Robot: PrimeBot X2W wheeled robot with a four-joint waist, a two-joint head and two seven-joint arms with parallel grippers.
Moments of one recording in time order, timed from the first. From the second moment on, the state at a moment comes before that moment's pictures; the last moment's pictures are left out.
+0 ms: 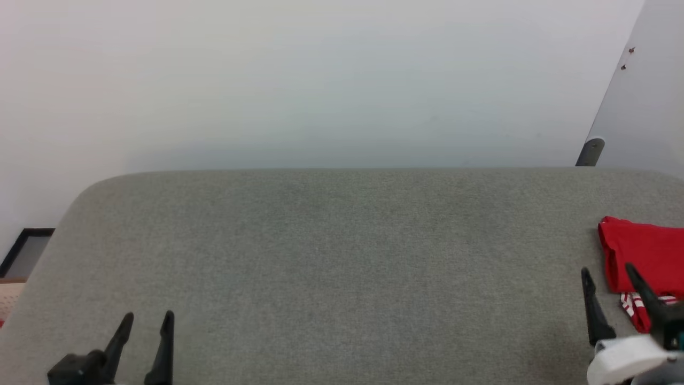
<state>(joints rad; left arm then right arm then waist) 0.04 0.32 -0.01 0.27 -0.41 -0.11 -0.26 -0.13 -0.21 -0.06 0.37 0.05 0.13 -0.26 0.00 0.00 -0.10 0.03</state>
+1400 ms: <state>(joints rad) 0.12 0.31 0.00 0.21 -0.43 -0.13 -0.26 0.08 -0.10 -0.09 0.18 0.00 0.13 -0.26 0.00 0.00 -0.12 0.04</state>
